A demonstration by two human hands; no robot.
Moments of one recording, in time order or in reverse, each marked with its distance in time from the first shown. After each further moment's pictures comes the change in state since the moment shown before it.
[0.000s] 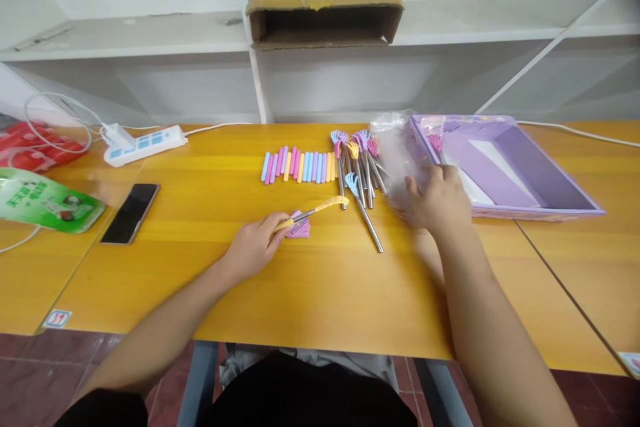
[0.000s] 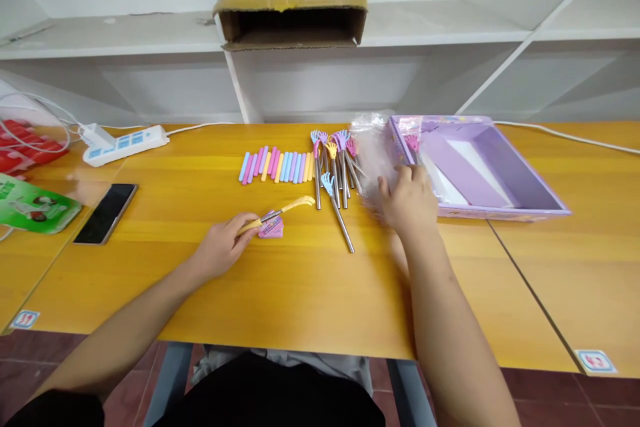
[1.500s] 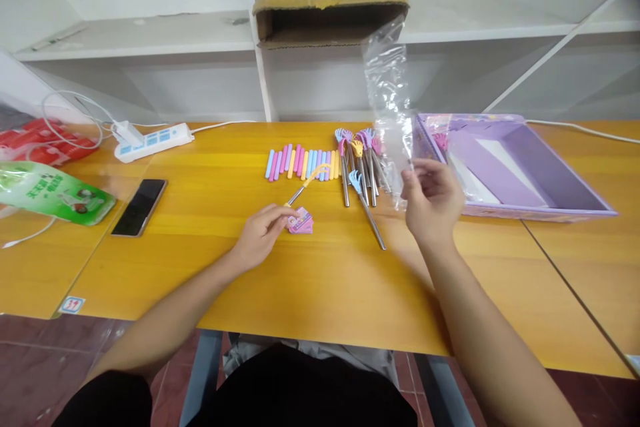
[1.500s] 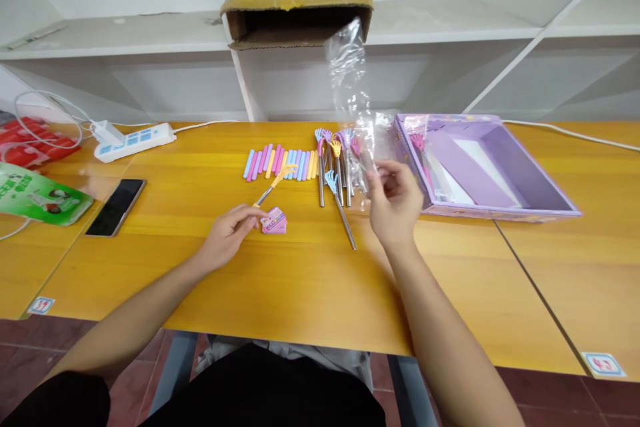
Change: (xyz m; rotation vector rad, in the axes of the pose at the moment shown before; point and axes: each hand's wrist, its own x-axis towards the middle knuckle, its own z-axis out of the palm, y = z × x) left_hand 0.005 0.001 0.000 -0.393 0.106 0.000; right_hand -0.027 -0.072 -0.026 0.738 0.162 0.097
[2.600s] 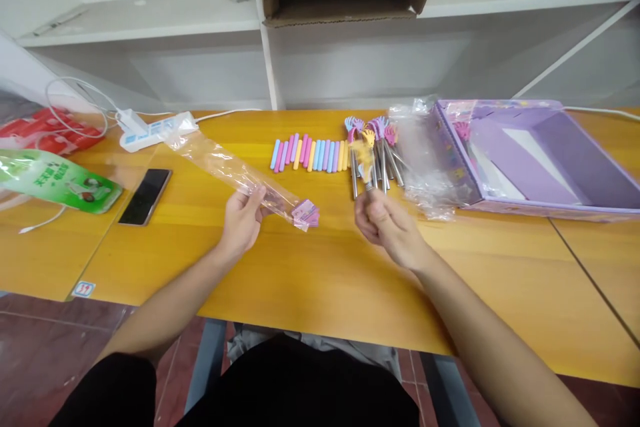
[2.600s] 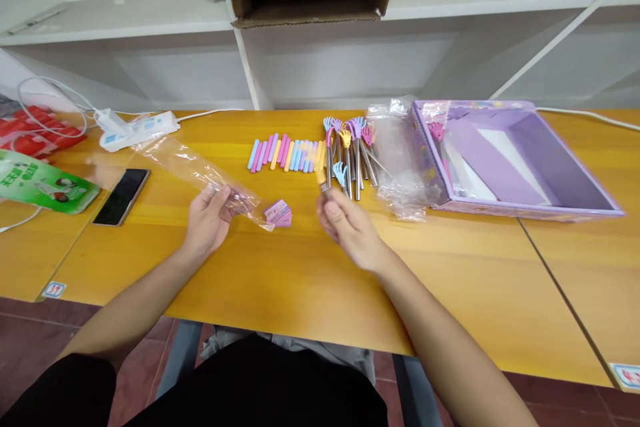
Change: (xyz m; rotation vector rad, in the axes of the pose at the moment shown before) left_hand 0.007 0.001 -0.002 -0.810 0.461 -0.223; right_hand -0.049 -0.049 0.011 0.631 -0.830 0.192
